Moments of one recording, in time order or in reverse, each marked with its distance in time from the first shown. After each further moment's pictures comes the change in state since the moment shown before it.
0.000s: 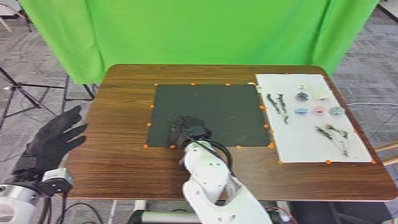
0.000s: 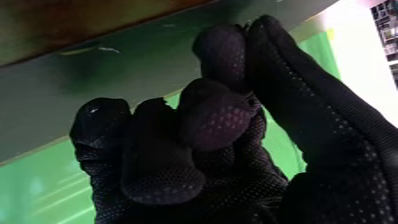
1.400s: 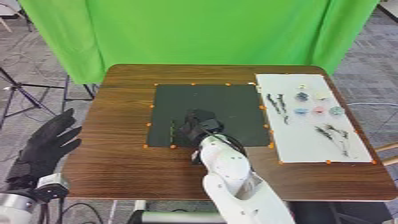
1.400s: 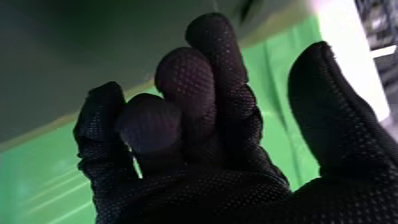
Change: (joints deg) left arm 2.3 -3.4 -1.1 -0.6 0.1 0.0 2.7; right arm 0.7 8.1 3.3 -7.0 7.4 -0.3 -4.2
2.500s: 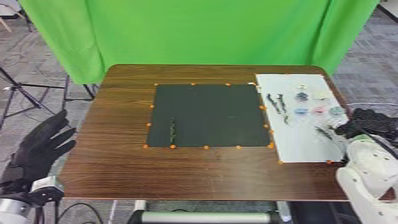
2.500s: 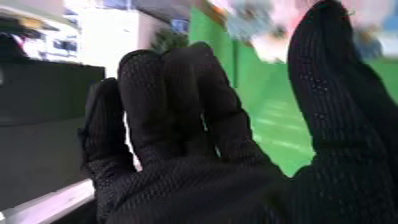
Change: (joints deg) left arm 1.1 -1.5 -1.4 -0.3 0.3 -0.4 0.8; right arm -16.6 31.3 36.1 -6.6 2.2 -5.6 17.1
